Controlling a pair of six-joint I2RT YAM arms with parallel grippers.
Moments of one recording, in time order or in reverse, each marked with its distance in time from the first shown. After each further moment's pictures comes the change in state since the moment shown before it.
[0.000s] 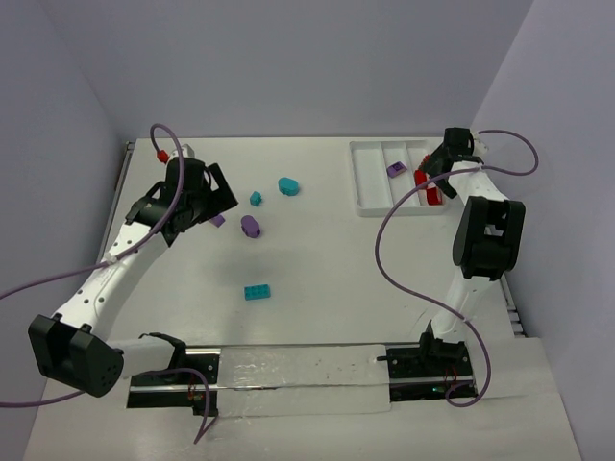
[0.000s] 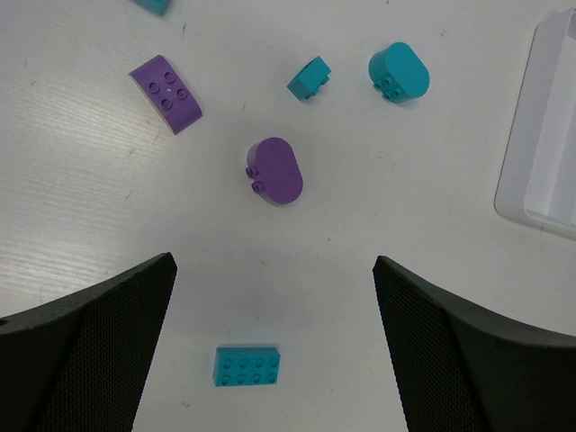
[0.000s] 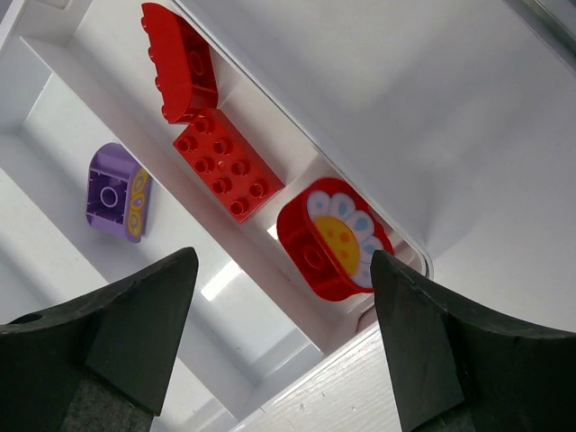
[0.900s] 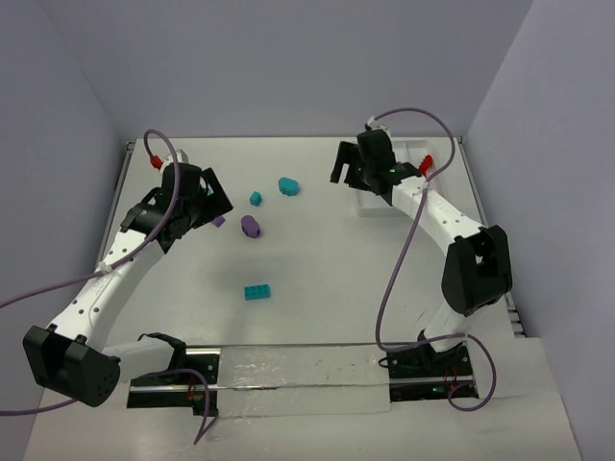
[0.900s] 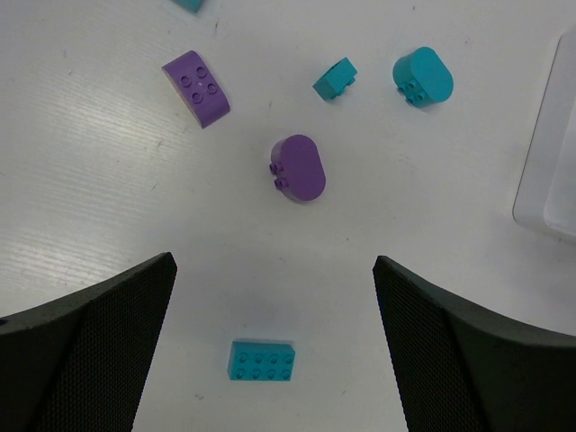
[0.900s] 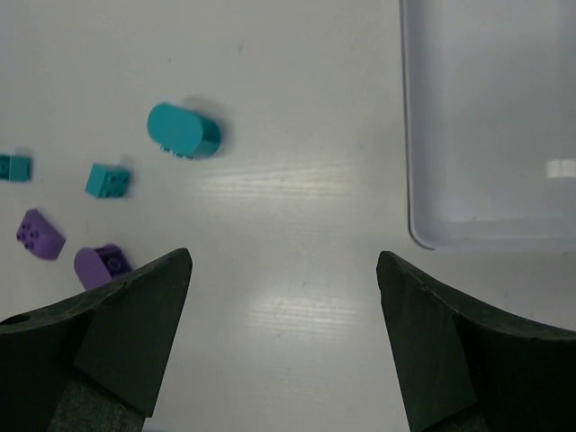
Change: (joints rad) left arm 0.000 -0.052 -0.034 -0.030 -0.052 -0.013; right arm 0.546 -0.267 -0.109 0.036 -0.120 -0.122
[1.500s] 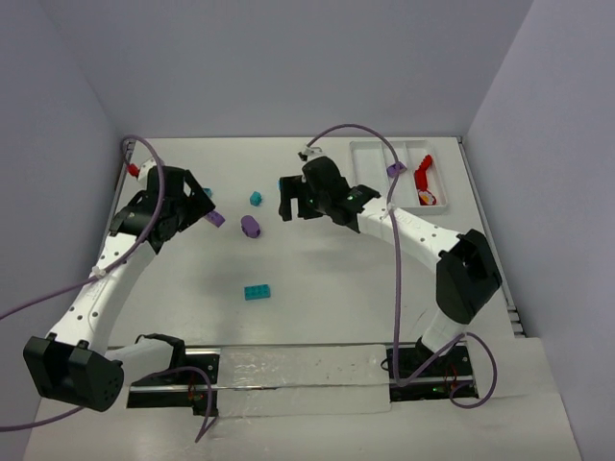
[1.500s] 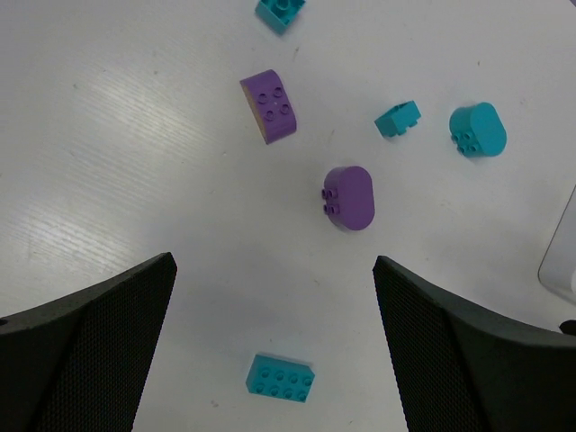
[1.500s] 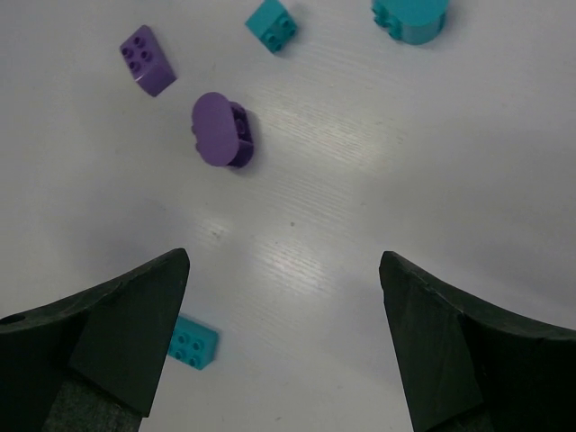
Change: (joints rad) left arm 0.101 -0.024 -0.025 -0.041 -0.039 -0.043; right arm 0.319 -0.001 -0.031 0.032 -0.038 -0.068
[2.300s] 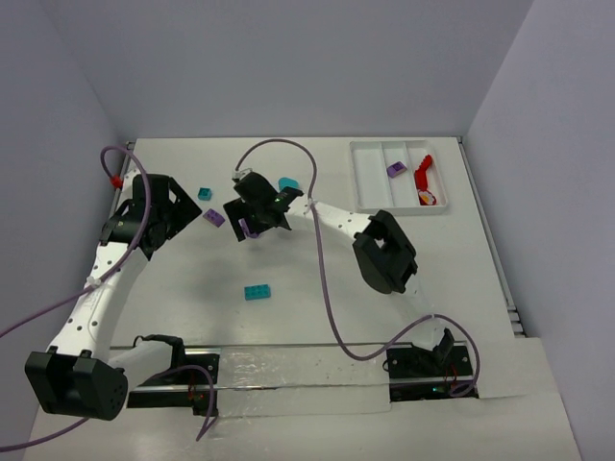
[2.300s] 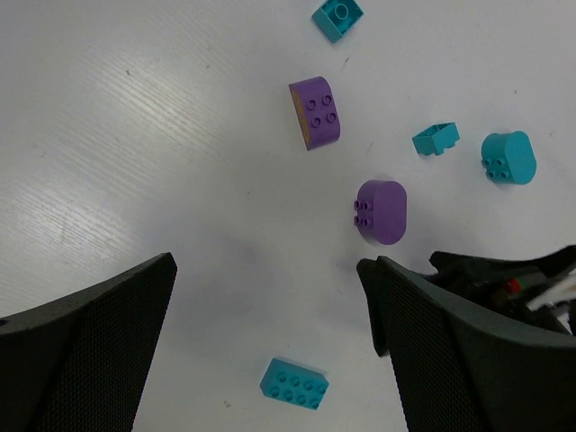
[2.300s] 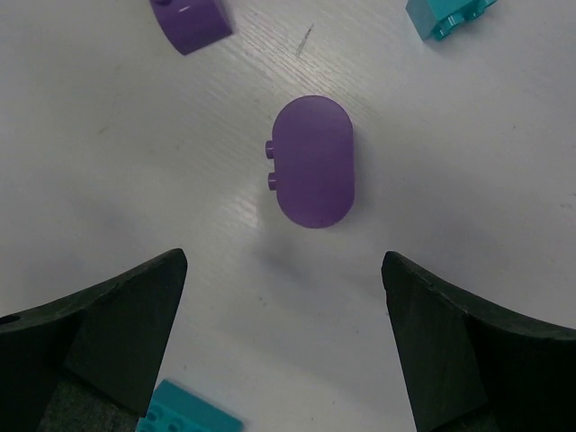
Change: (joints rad) left arm 0.121 -0.063 -0.075 -0.005 0.032 -0.013; right arm 0.191 0.552 0.524 -0.172 0.041 -0.110
